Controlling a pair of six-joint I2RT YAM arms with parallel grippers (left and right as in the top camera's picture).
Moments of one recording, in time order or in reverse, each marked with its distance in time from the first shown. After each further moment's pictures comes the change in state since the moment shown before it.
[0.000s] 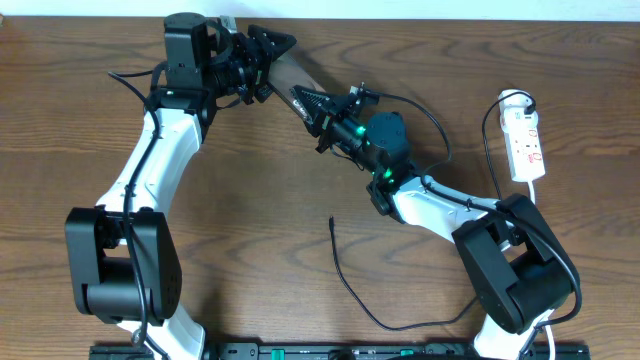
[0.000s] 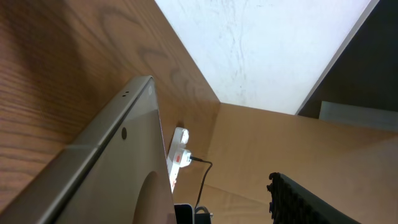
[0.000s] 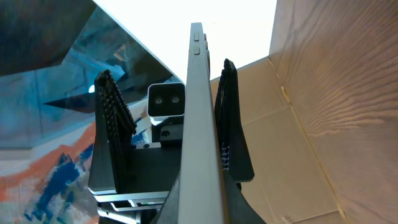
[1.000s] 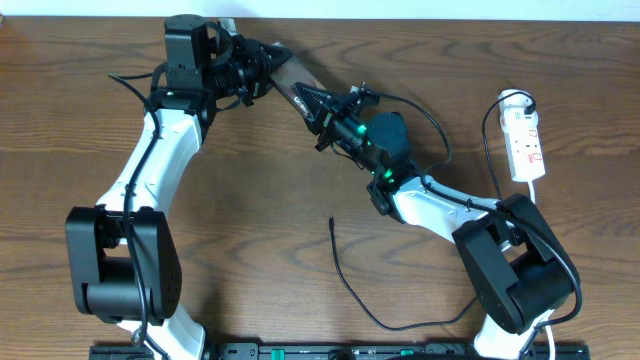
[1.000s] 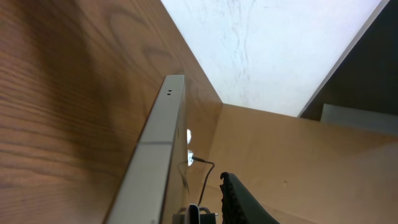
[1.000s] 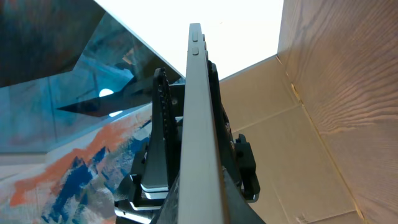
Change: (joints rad) left arm 0.000 0.000 -0.007 -0.006 -0.004 0.000; right arm 0.000 0.000 0.000 0.017 0.013 0.052
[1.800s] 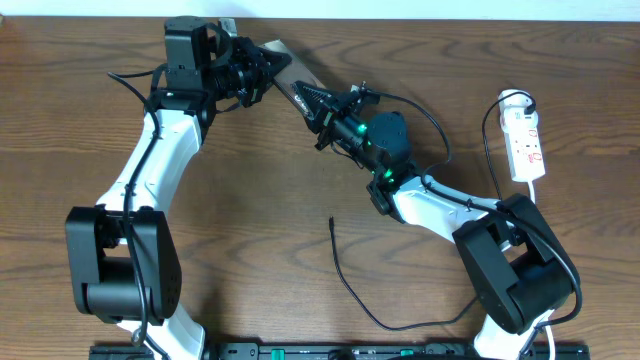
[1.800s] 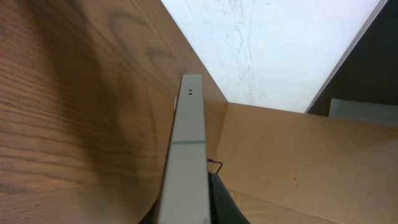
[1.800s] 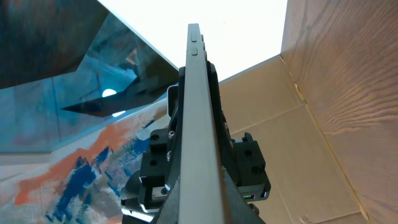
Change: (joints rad) left arm 0.001 0.000 -0.005 -0.008 -0.001 0.058; right arm 0.000 0.000 0.003 0.006 0.005 0.007
